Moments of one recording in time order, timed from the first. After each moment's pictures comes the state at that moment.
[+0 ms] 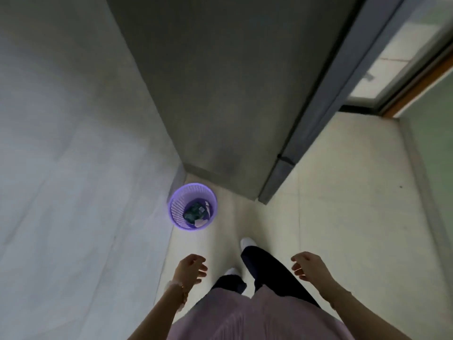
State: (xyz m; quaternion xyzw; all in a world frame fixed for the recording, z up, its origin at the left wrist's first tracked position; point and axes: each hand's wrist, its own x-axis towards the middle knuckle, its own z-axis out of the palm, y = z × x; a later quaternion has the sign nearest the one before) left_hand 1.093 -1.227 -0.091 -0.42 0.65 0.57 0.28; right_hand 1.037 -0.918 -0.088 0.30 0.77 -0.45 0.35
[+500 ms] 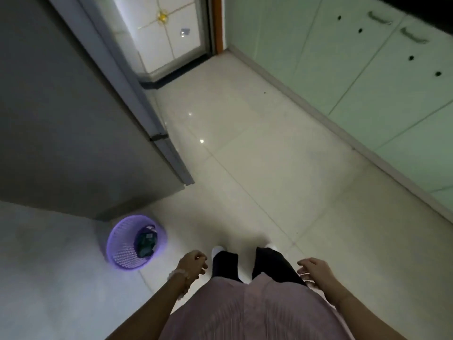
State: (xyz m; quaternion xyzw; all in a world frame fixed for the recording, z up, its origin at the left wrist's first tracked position) left_hand 1.111 -1.142 -0.103 -0.03 0.80 0.29 0.52; right_hand 1.334 -0.904 -0.100 0.63 0.50 -0.57 0.16
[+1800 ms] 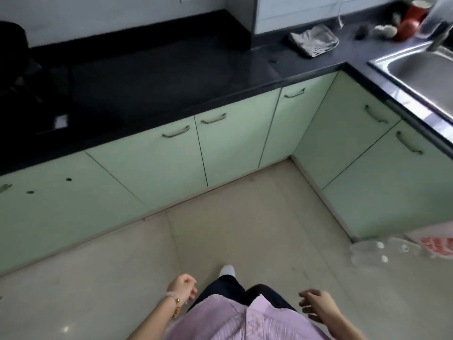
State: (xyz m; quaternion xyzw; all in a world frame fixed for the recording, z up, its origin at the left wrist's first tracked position) left_hand 1.460 -0.430 -0.121 0.44 0.70 -0.05 0.56; right_hand 1.761 -0.593 -0.100 0.82 0.01 -0.53 -0.21
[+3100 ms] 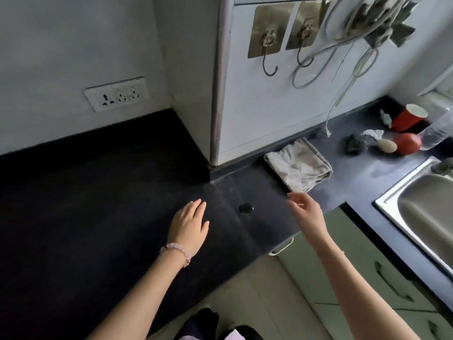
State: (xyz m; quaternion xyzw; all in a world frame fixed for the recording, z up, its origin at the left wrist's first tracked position) left_hand 1.896 0.186 0.005 0.87 0.44 0.03 0.20; right_hand 2.144 0.065 0.045 0.84 0.25 -0.25 -0.41
